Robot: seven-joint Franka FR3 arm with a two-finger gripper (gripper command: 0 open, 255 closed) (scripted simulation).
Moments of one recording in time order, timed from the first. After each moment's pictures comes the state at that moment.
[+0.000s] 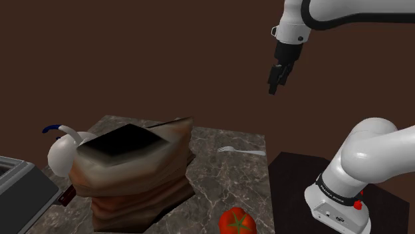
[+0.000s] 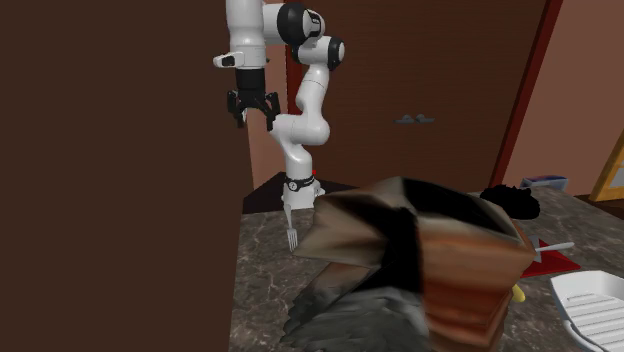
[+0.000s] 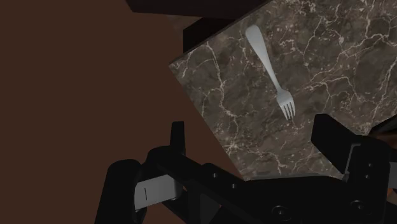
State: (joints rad) arm 0.00 -0.80 0.05 -2.40 0.04 1.61 -0.07
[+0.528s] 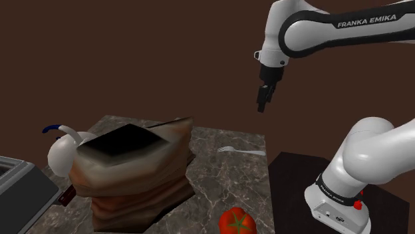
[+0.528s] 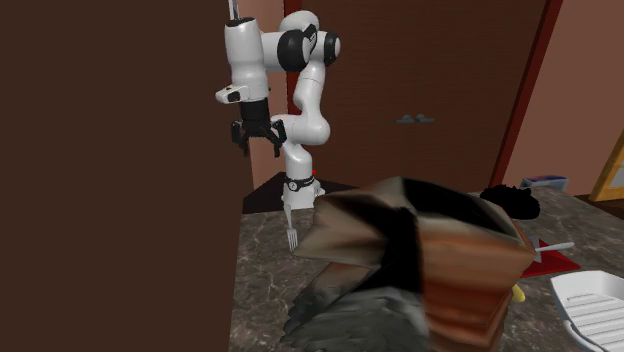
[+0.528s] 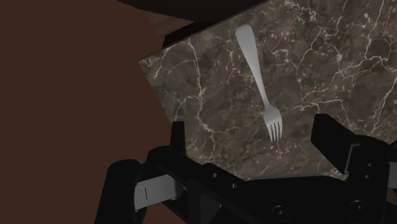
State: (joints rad) arm 0.06 -0.70 0.05 -2.51 0.09 1.77 -0.16
